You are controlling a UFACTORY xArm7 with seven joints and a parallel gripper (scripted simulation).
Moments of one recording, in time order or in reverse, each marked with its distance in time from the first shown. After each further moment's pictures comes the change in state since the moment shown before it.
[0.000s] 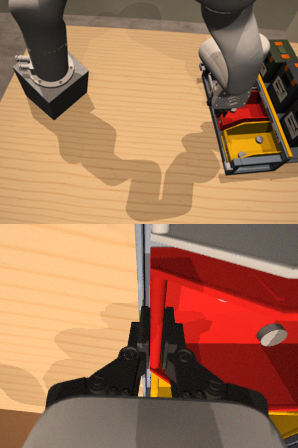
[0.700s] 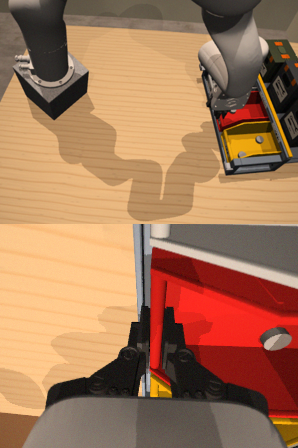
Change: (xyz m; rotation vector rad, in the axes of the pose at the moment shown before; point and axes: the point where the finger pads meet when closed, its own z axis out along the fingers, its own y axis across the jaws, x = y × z) arm 0.000 0.000 0.008 0.000 0.000 0.000
